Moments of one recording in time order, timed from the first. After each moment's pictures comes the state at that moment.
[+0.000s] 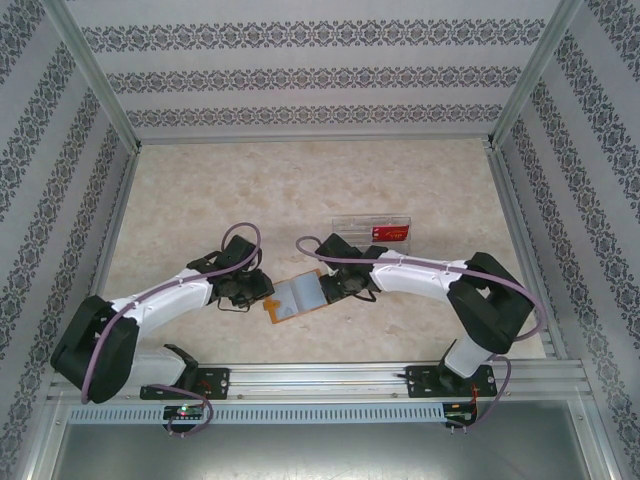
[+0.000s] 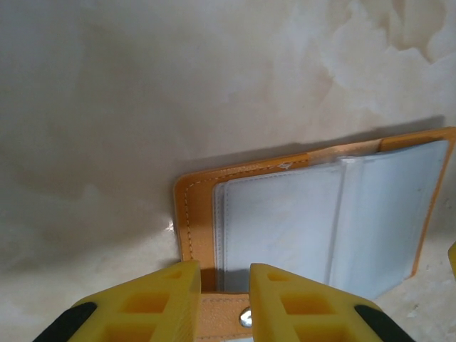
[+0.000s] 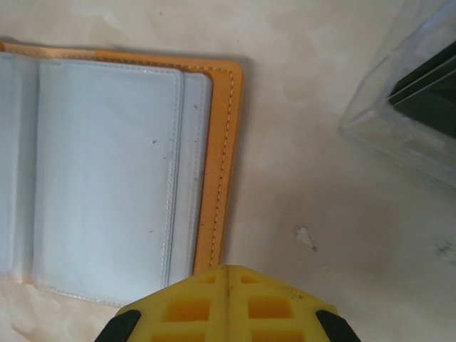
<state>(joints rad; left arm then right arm) -0.52 1.31 0.62 -0.46 0.20 -0.93 0.85 1.64 0.92 -0.47 -0.04 0.44</state>
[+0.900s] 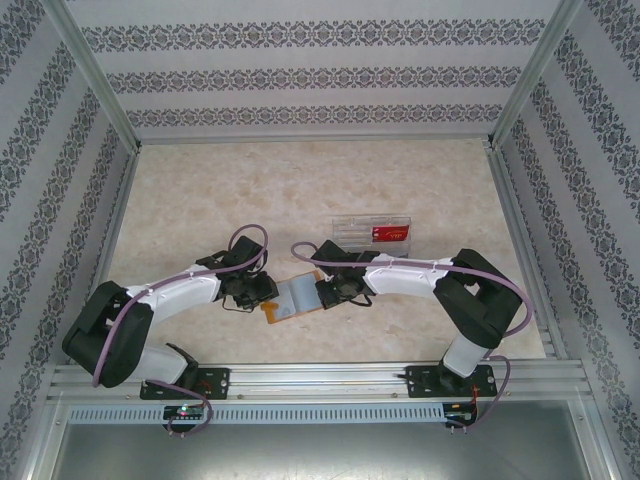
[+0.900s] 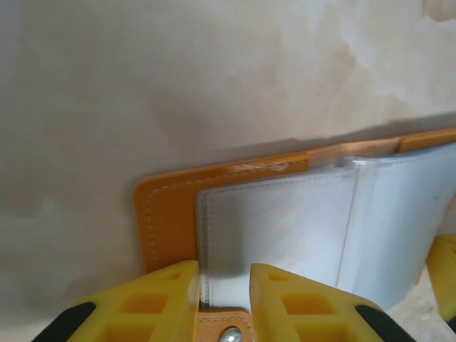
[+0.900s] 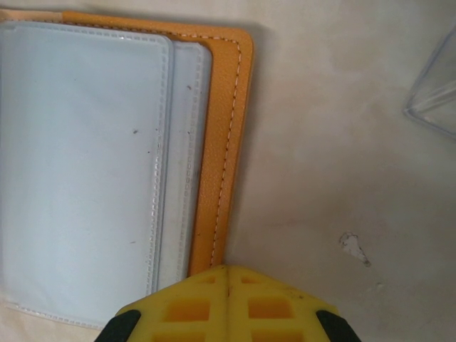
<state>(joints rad) -0.52 1.39 0.63 -0.42 0.25 -0.92 0.88 1.69 0.90 -0.42 -0.06 0.48</state>
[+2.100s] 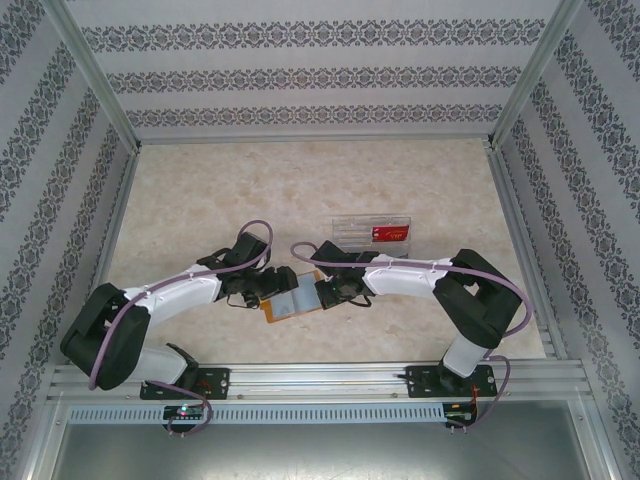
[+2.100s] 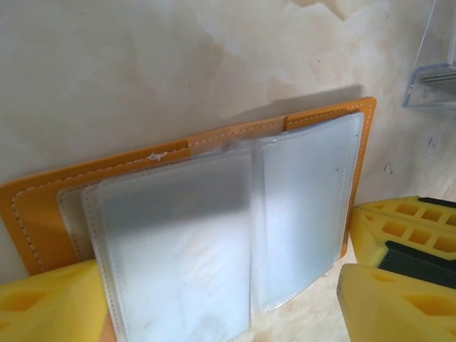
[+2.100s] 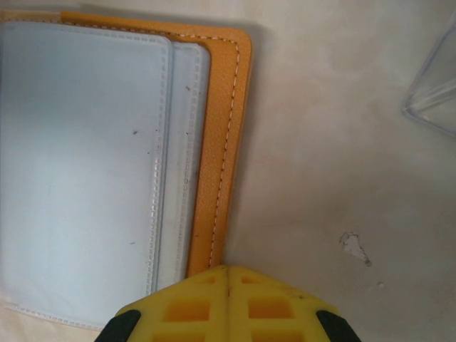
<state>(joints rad) -0.55 1.37 0.66 -0.37 0.30 -0.89 0.89 1.70 0.90 -0.42 -0.05 0.49</state>
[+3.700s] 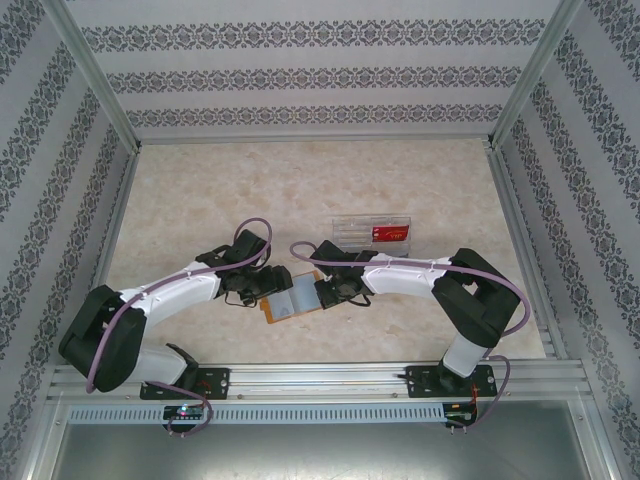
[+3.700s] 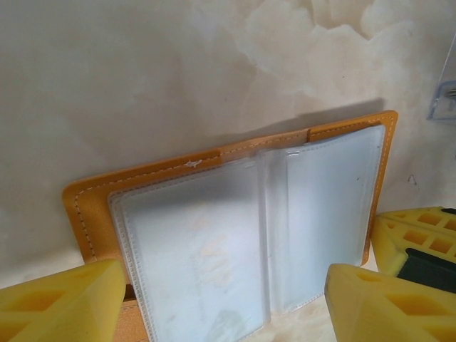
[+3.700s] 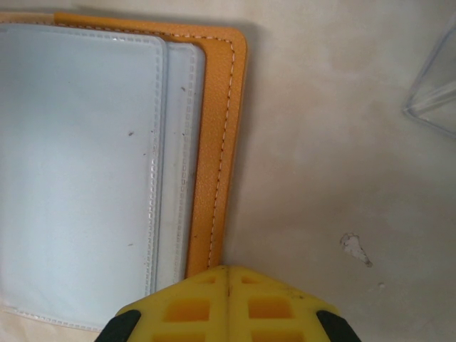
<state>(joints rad) -0.55 1.37 0.69 -0.46 0.24 -0.88 0.89 1.70 0.92 -0.43 -0.05 0.50</state>
